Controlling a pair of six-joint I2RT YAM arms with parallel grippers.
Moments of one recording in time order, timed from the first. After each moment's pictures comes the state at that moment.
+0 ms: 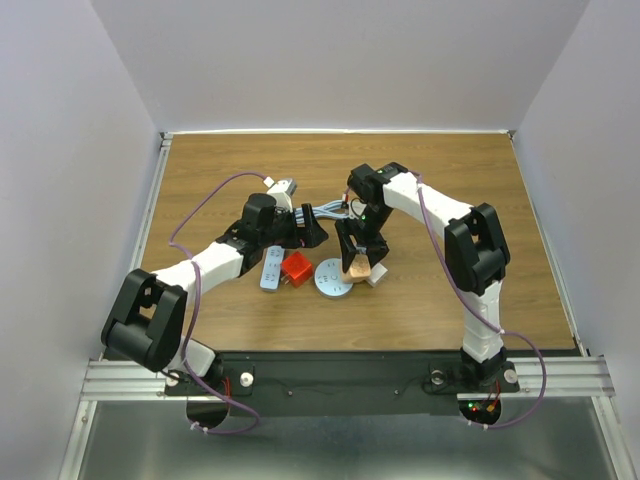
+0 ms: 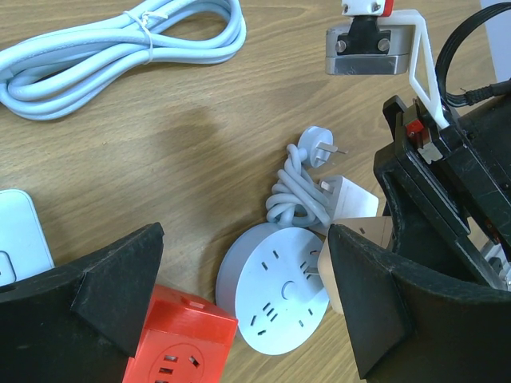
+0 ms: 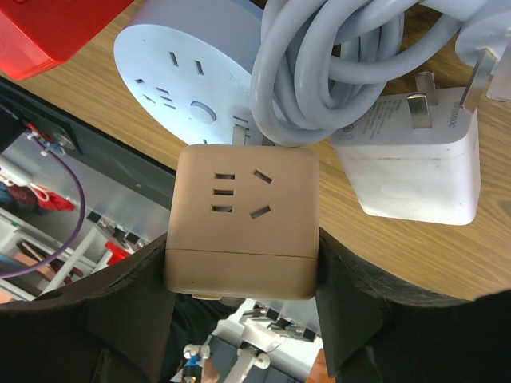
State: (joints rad) left arm -0.48 1.43 0.75 0.16 0.30 -0.50; right arm 0.57 2.06 1.71 -1.25 -0.50 0.29
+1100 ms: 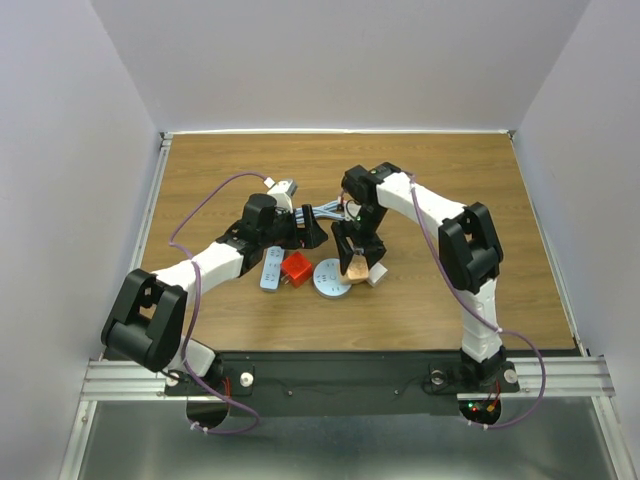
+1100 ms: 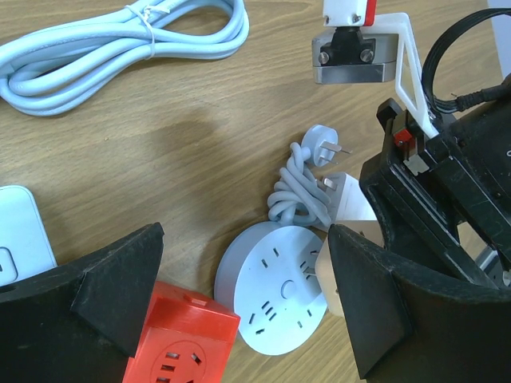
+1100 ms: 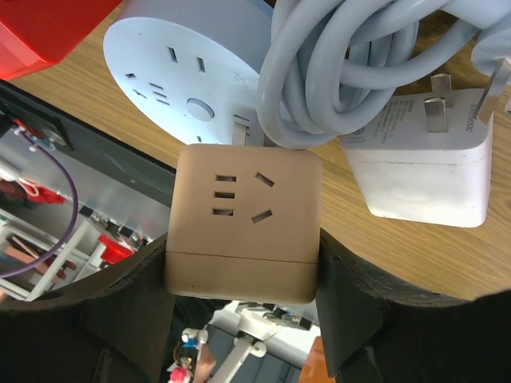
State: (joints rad) left arm -0.48 1.43 0.75 0.15 0.30 -0.49; right arm 0.59 2.10 1.75 -1.28 -0.44 0.29
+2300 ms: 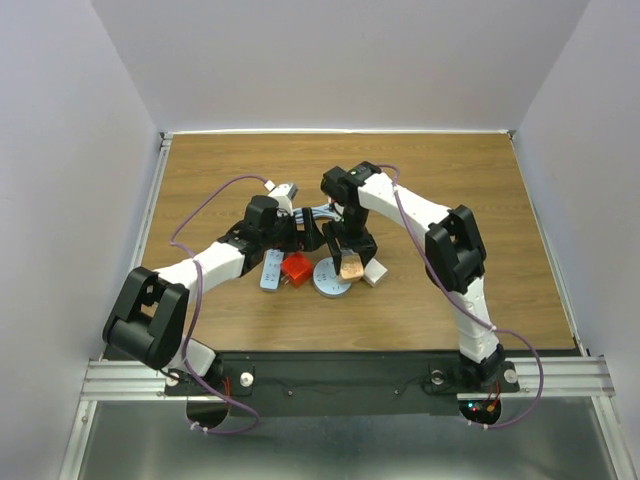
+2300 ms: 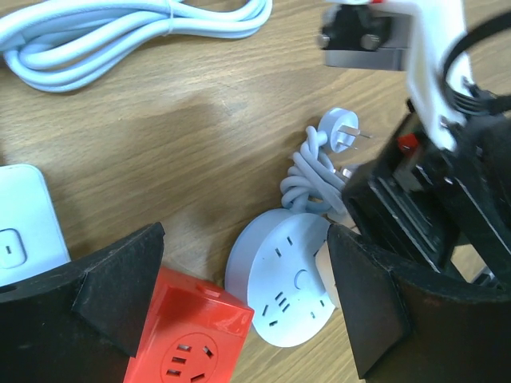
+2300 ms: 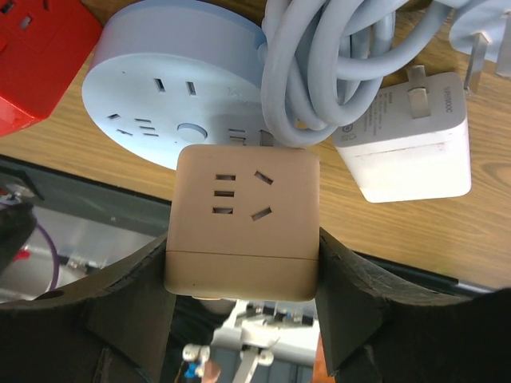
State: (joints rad) left arm -0.48 1.44 0.75 0.11 0.28 -0.48; right arm 0.68 2.20 1.95 -1.40 -0.23 0.42
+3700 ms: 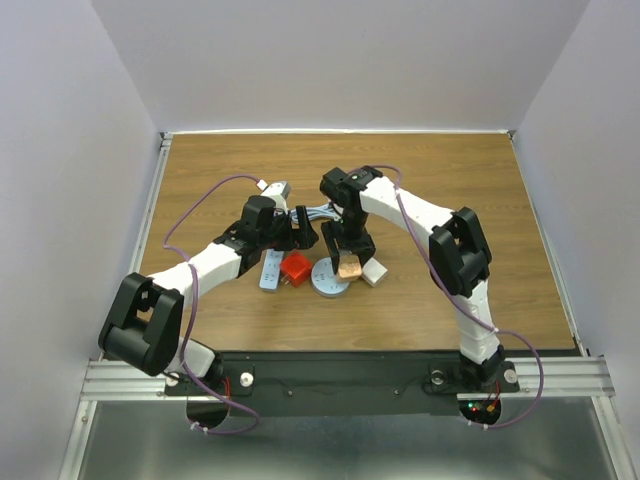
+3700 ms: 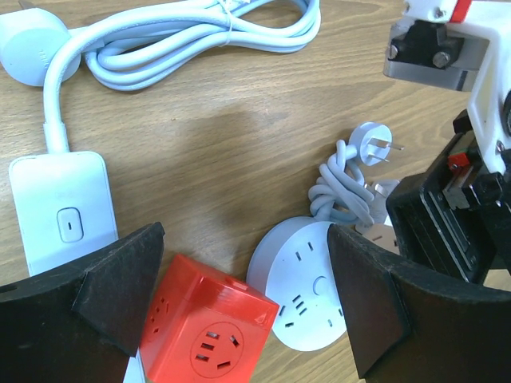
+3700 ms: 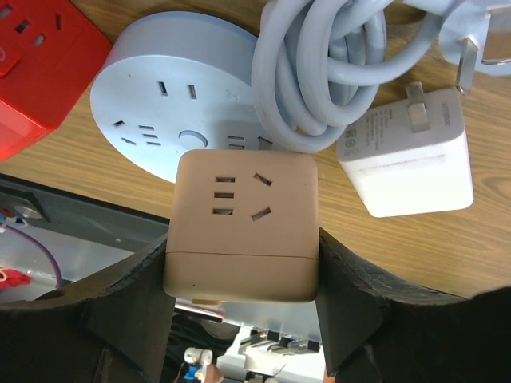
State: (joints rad) left arm -0.47 1.40 0.75 0.06 0.17 -0.48; right arm 0.70 2.15 1.83 -1.26 -0.19 0.47
